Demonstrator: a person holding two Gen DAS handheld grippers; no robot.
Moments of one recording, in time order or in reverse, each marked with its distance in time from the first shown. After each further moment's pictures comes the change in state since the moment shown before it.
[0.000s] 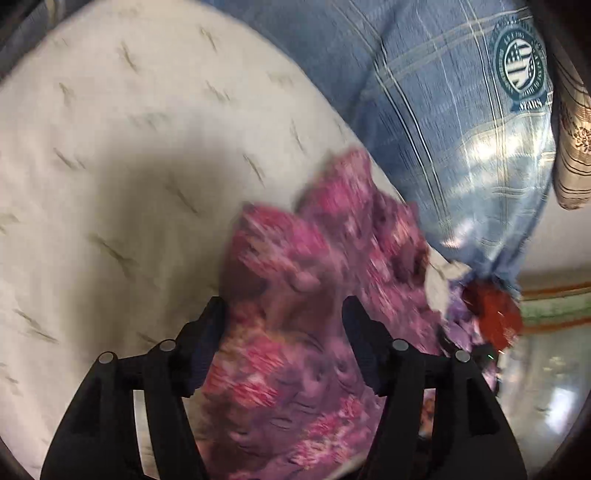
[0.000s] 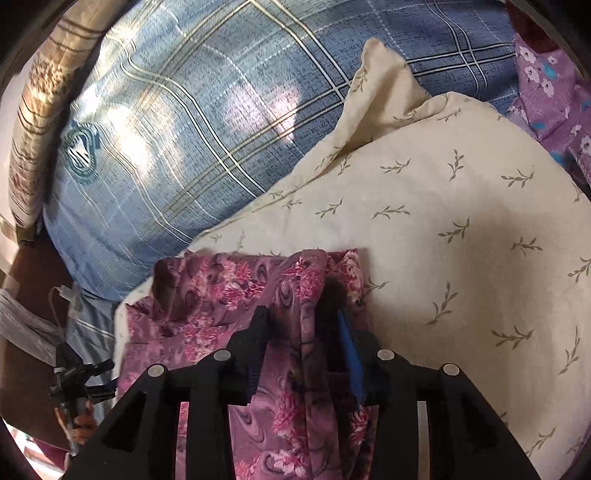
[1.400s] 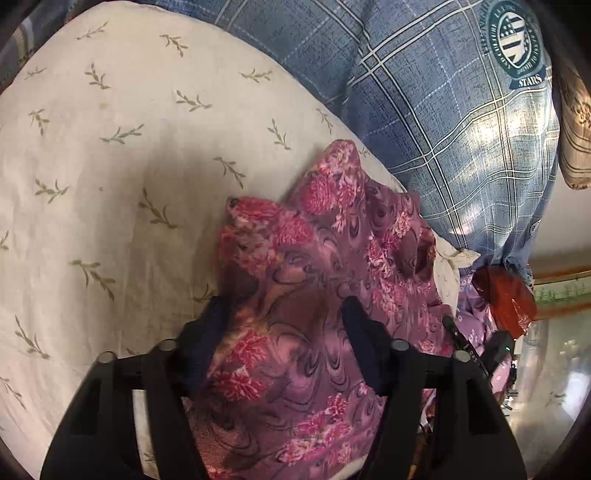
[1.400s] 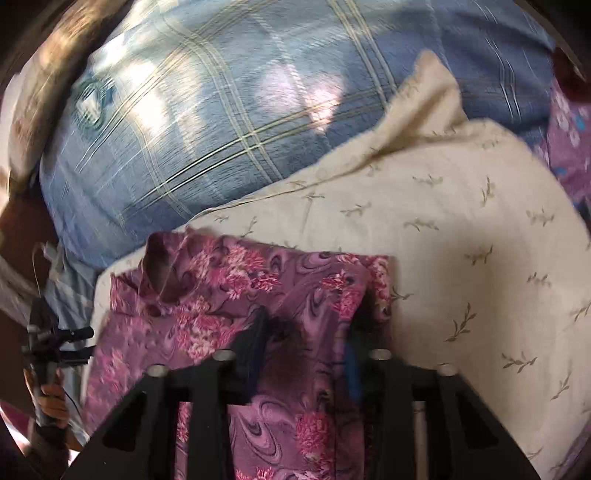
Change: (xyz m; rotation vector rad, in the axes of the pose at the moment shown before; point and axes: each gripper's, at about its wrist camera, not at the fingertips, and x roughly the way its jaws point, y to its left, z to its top) left arm 0.003 -0.019 0.007 0.069 -0.010 0.064; right arm 0.001 0.035 -0.003 -0.189 0.010 -0.068
